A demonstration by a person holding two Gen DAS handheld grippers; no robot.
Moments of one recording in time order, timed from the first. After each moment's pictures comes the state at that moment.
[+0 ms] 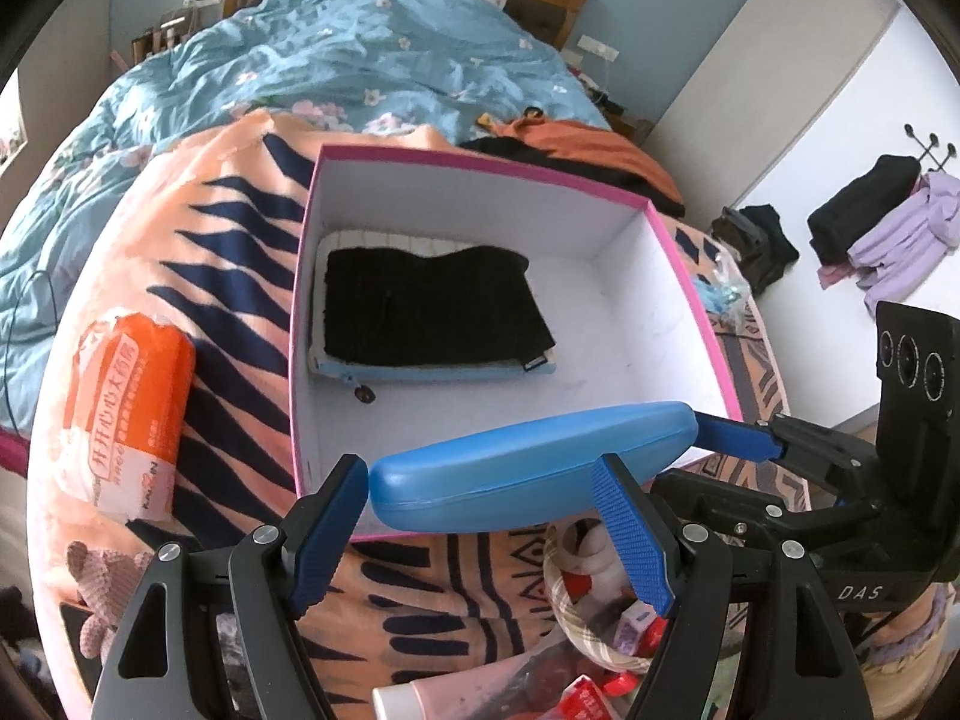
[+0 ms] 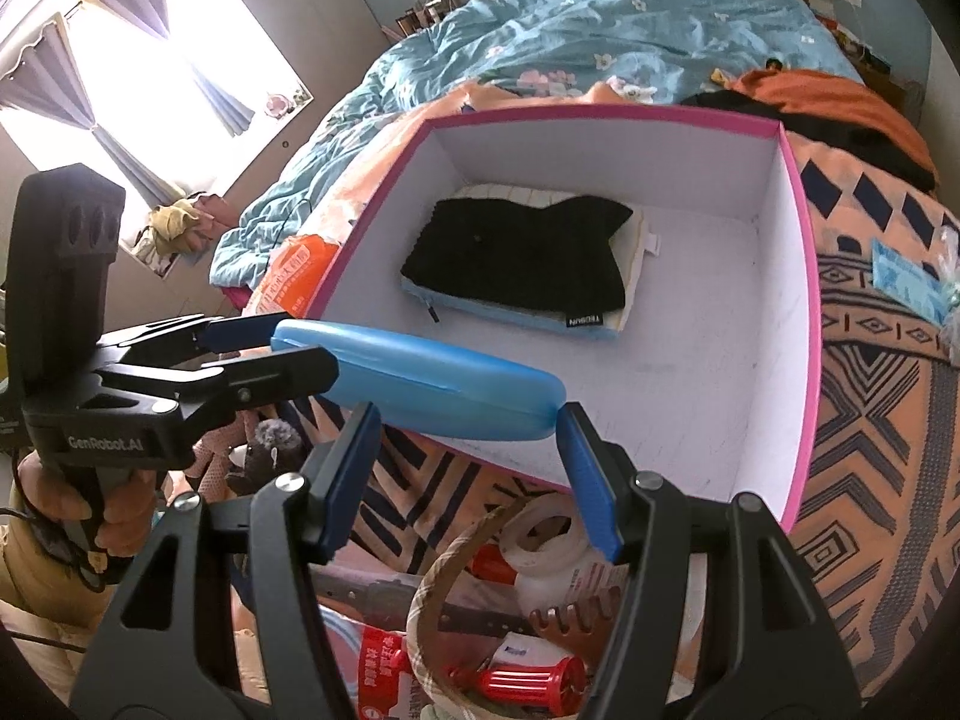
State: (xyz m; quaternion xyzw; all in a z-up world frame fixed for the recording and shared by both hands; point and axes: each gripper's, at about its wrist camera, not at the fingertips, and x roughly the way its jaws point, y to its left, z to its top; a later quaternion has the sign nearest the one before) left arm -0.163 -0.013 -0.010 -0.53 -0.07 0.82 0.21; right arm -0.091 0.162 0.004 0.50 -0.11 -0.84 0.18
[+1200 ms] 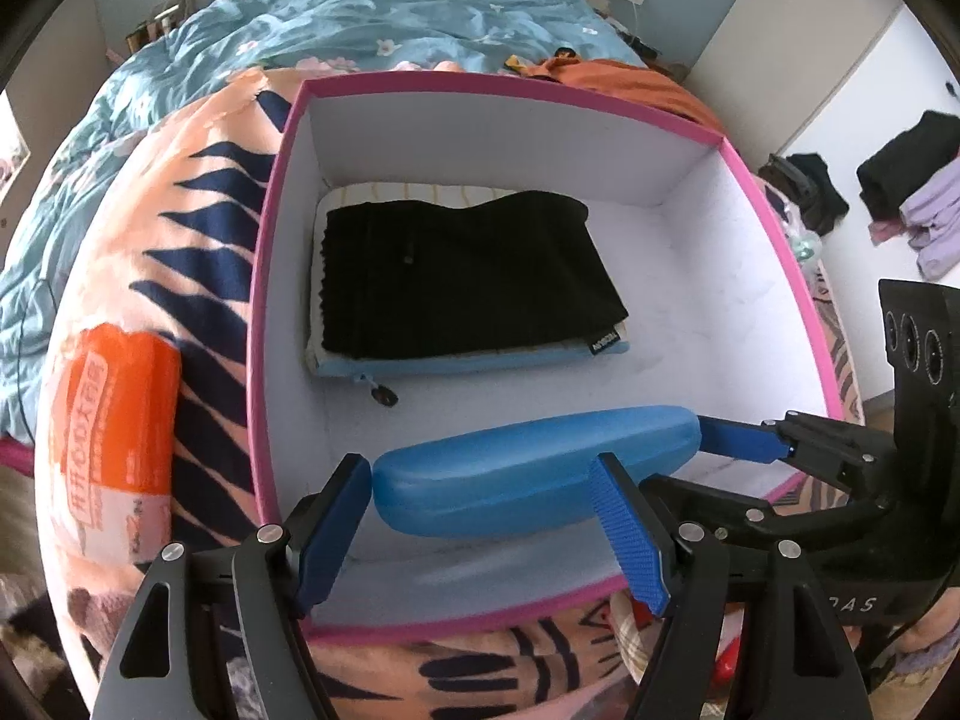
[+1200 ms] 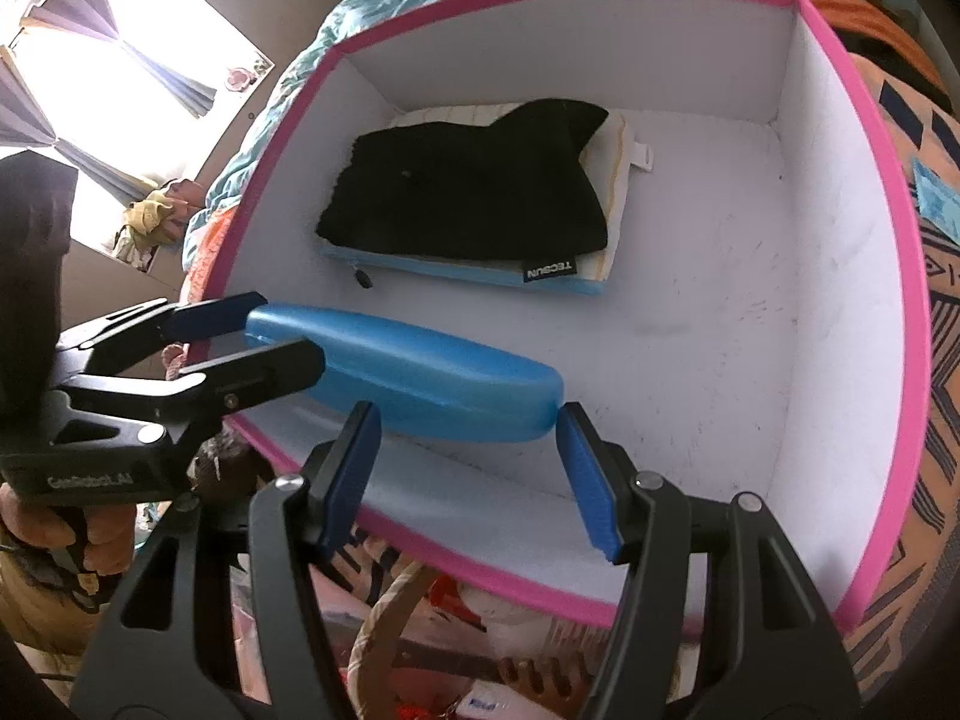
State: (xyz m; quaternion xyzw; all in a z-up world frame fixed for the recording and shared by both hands) left arm -0.203 0.008 -0.056 -0.58 0.00 0.80 0.18; right arm -0.135 0.172 -0.064 0.57 -0.15 -0.80 0.16
